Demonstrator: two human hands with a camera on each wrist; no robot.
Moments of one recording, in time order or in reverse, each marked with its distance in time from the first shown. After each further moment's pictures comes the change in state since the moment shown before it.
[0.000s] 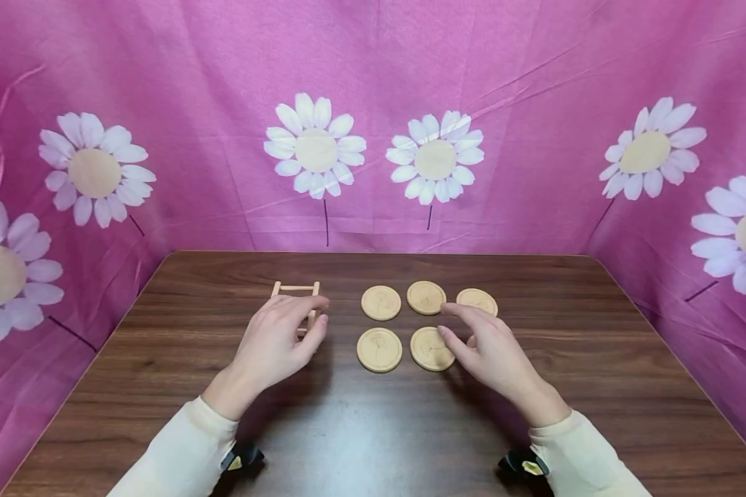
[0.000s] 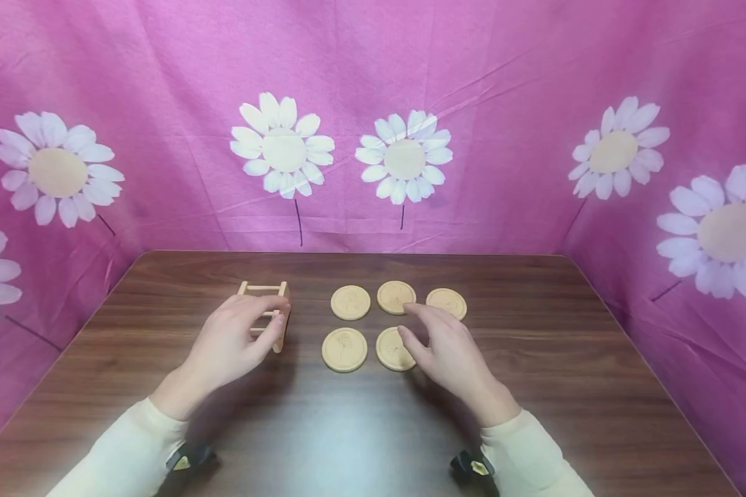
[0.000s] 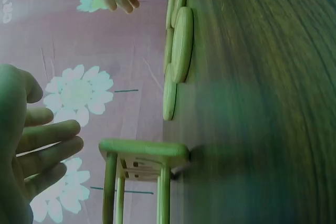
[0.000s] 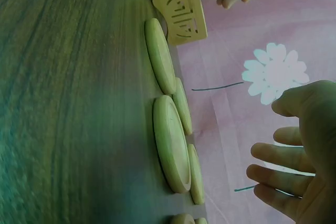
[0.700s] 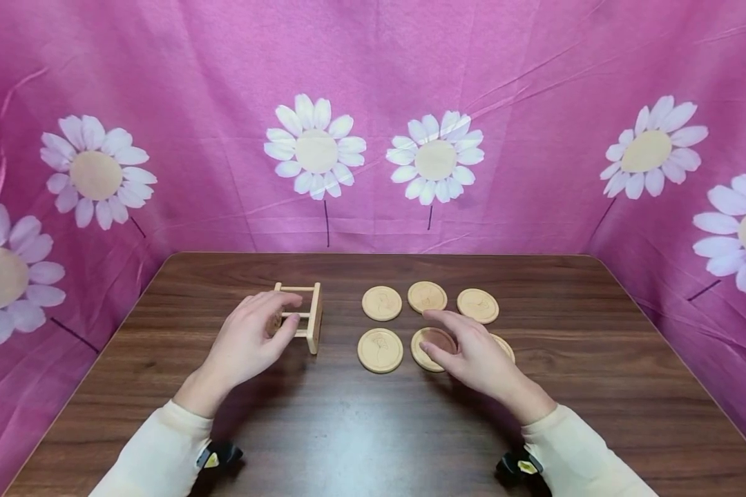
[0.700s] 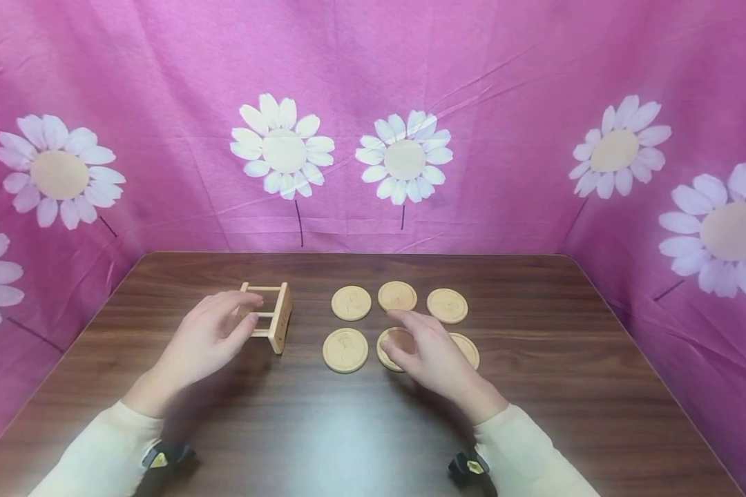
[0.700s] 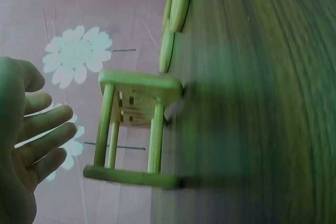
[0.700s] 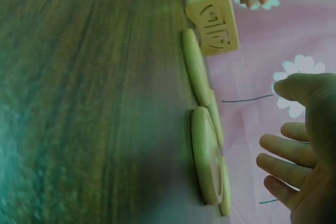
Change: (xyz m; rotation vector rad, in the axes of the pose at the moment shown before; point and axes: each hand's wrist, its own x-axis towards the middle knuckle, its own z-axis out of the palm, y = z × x) left_hand -0.014 -0.033 -0.018 -0.037 -0.038 -0.055; right_hand 0.004 0.001 0.022 0.074 -0.097 -0.068
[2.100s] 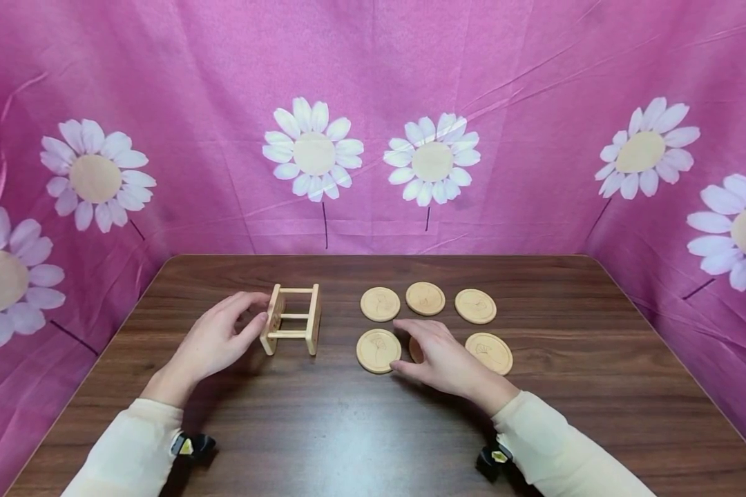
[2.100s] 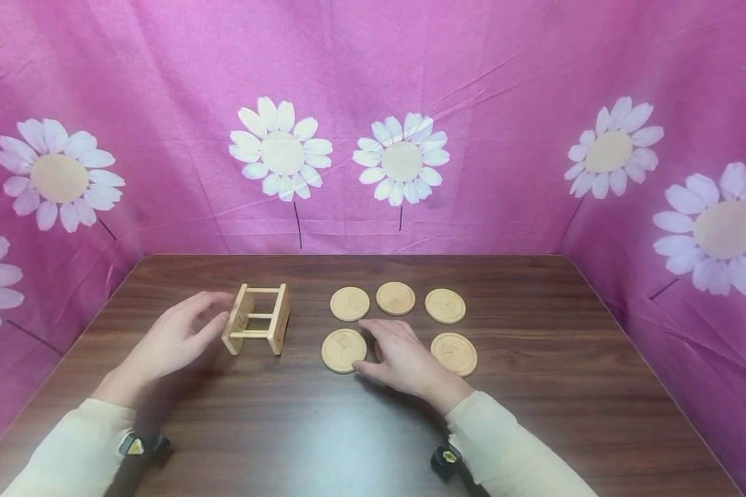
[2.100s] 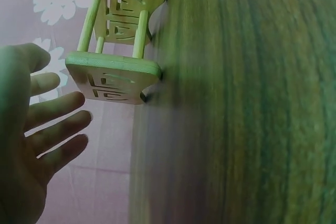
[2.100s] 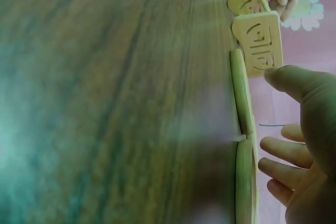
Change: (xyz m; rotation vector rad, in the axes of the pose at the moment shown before) left_hand -0.015 -0.048 -0.020 0.012 -0.139 -0.121; right_hand 0.011 -0.009 0.033 -0.057 -0.153 -0.070
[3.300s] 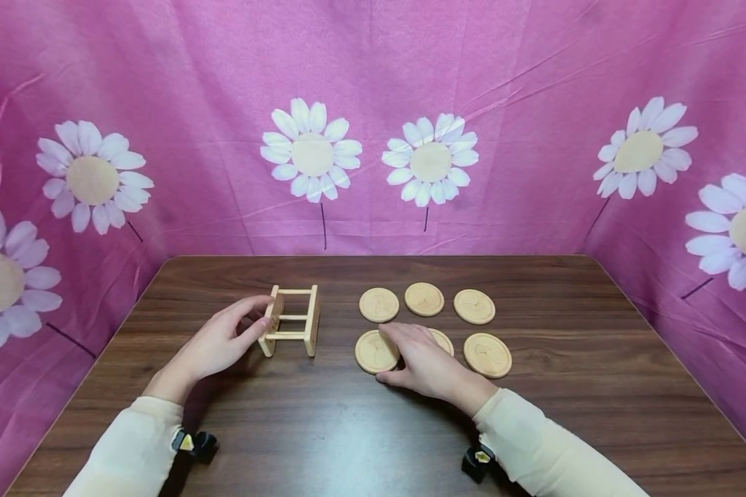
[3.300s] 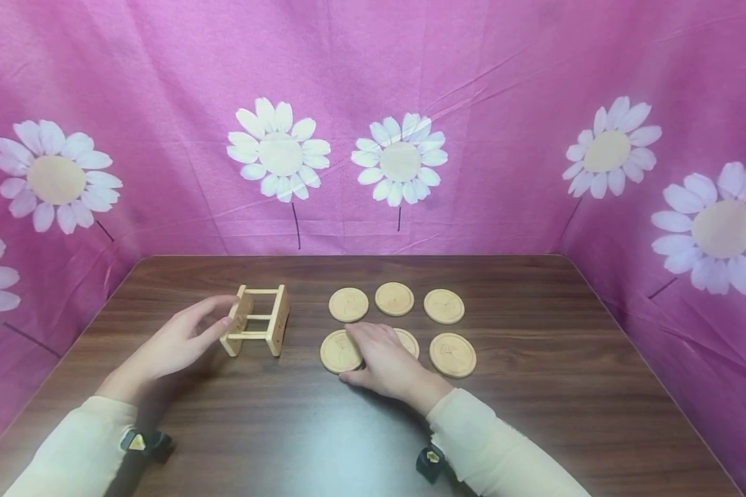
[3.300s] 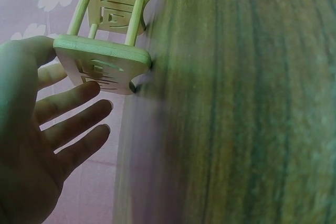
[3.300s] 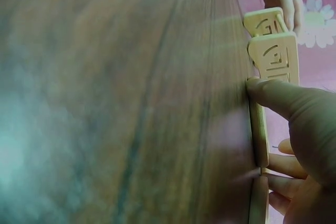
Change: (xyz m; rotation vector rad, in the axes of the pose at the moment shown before) left_hand 0.001 -0.015 0.007 -0.231 -0.182 -0.075; right_hand 0.011 -0.013 0.015 -0.038 -0.121 0.026
